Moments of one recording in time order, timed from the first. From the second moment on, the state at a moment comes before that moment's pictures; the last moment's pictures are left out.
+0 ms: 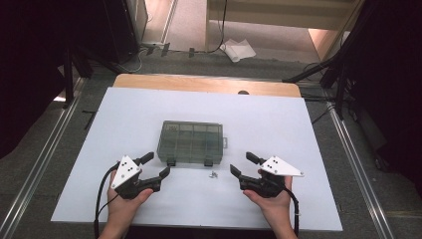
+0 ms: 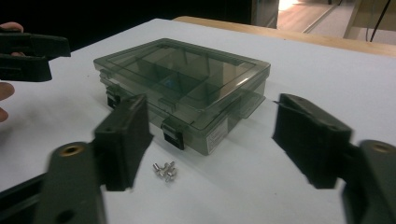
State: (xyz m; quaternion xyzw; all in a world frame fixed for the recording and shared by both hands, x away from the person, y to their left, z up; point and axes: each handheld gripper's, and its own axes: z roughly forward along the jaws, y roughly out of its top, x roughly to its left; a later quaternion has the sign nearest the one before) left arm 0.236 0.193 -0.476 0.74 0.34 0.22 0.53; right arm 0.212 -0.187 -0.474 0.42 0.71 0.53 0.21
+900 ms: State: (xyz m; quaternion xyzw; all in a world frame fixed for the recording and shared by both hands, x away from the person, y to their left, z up) left arm 0.249 0.199 -0.482 0.77 0.35 0.16 0.50; right arm 0.243 -0.147 -0.509 0.43 0.76 0.46 0.14
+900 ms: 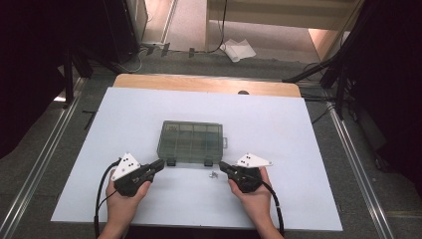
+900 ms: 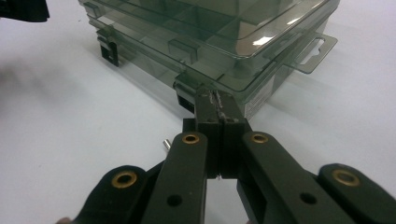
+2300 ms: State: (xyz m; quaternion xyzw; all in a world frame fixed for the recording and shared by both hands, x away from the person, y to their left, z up) left arm 0.277 0.208 -0.493 0.76 0.40 0.16 0.48; right arm 0.252 -0.143 -0.491 0.43 0.76 0.46 0.16
